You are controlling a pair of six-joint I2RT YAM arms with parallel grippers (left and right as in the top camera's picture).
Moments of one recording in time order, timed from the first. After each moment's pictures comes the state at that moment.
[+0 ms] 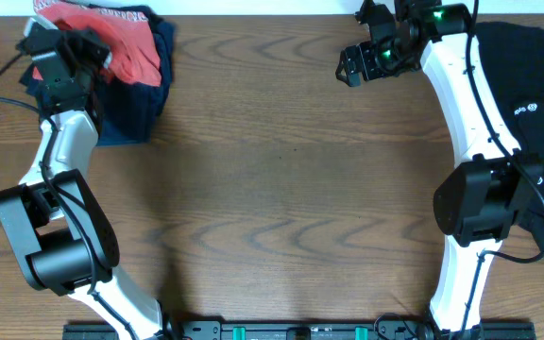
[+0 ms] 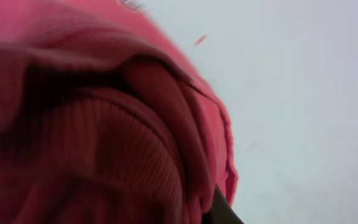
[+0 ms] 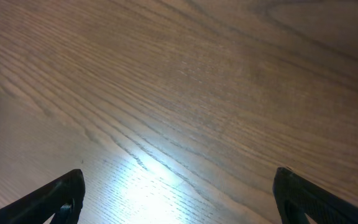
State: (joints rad) left arm 0.29 1.92 1.33 0.21 0.15 -0.81; right arm 0.16 2.18 2.15 -1.13 -0.31 -0.11
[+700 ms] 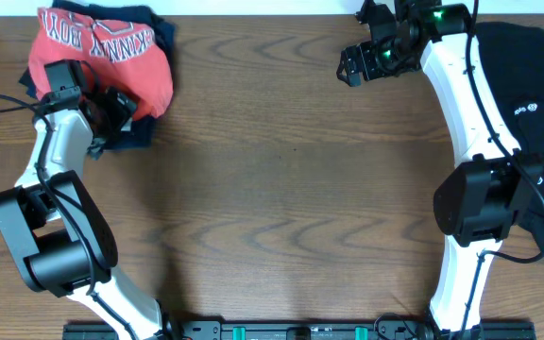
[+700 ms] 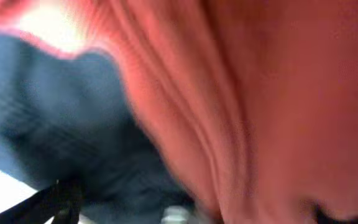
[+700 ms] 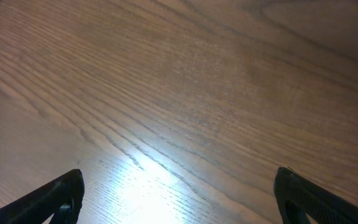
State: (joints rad) left arm 0.32 1.92 1.35 -0.57 0.04 -0.58; right arm 0.16 2.18 2.15 -1.13 -0.30 -0.11
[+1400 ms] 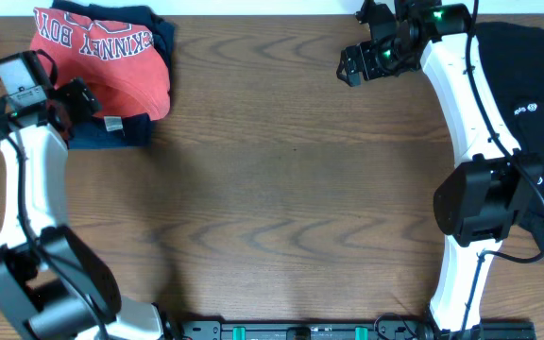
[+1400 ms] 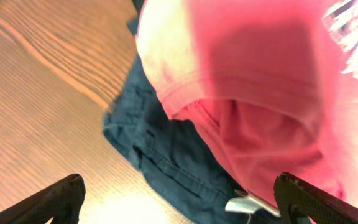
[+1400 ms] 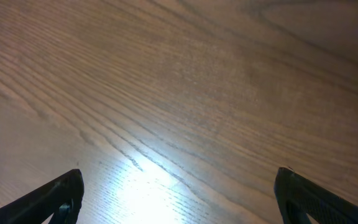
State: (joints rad) left arm 0.39 1.68 1.35 -0.55 -0.10 -0.20; right arm 0.16 2.18 2.15 -1.12 -0.29 -0.10
